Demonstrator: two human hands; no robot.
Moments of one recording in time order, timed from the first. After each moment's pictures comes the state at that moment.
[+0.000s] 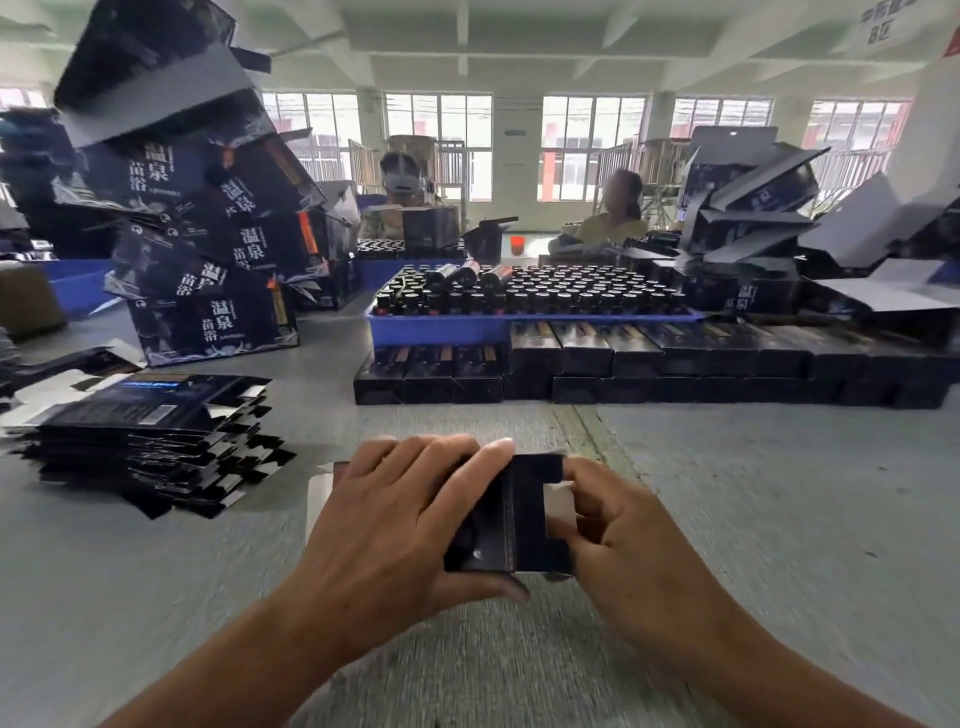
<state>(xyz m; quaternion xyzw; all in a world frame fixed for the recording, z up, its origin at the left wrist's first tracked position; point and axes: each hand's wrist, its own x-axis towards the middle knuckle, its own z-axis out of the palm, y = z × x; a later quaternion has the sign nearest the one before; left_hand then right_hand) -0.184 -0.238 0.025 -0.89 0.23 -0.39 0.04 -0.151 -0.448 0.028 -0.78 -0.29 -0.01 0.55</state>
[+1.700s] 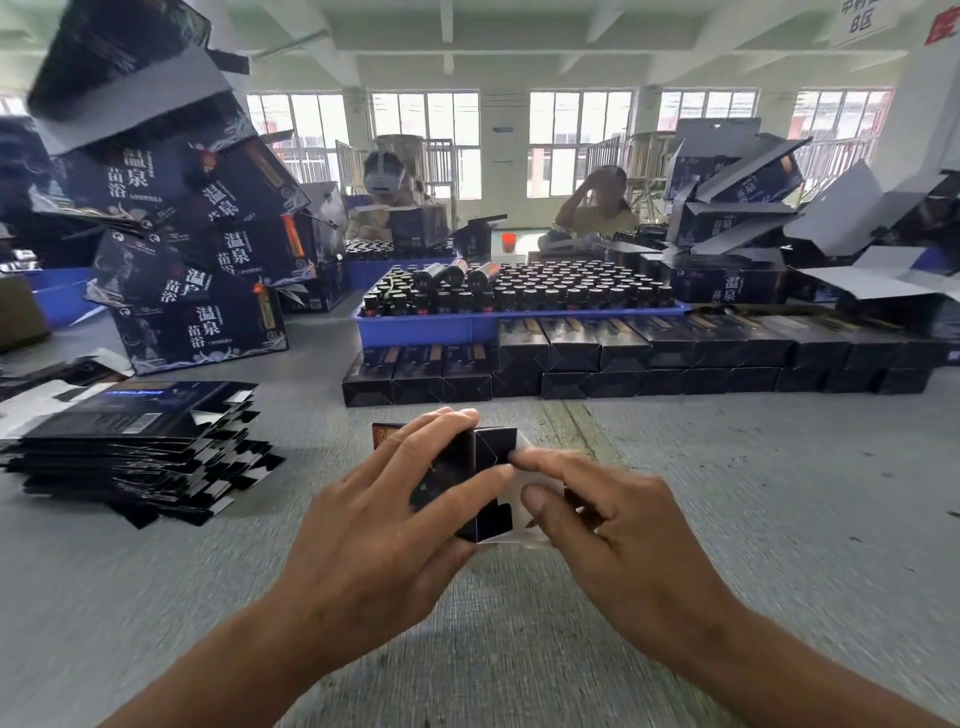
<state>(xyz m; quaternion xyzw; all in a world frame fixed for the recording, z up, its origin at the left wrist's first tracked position) -0.188 -0.239 0.028 -0.88 0.25 -0.40 -0.01 -0.153 -0.456 0.030 -0.81 -0.35 -0.19 0.43</state>
